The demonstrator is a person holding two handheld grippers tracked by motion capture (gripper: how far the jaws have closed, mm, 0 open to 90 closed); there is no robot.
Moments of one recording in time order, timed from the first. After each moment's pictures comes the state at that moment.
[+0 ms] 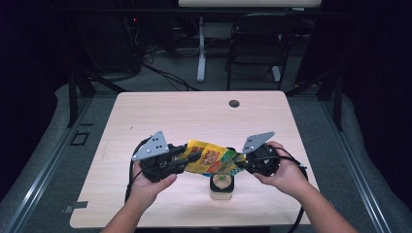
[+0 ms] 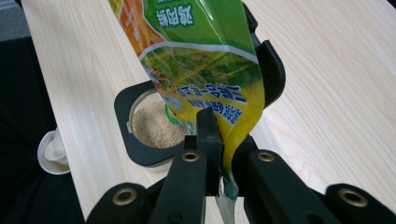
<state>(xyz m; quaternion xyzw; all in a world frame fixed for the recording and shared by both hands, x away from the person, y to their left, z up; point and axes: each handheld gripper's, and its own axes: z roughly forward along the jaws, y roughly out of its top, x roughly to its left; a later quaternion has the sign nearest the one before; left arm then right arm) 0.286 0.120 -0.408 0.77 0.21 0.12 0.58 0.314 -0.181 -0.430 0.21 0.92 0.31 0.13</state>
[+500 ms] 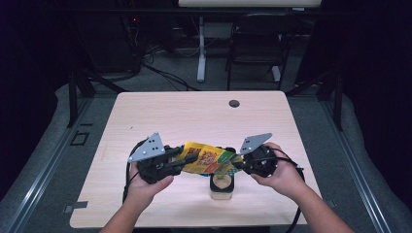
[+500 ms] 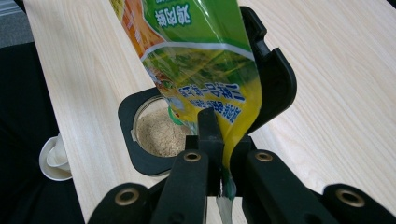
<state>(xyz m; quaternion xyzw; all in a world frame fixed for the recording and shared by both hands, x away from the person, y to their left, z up) 0.284 0.127 -0.410 0.78 0.21 0.12 0.58 0.312 -0.175 -0.433 0.21 0.92 0.32 0.13</state>
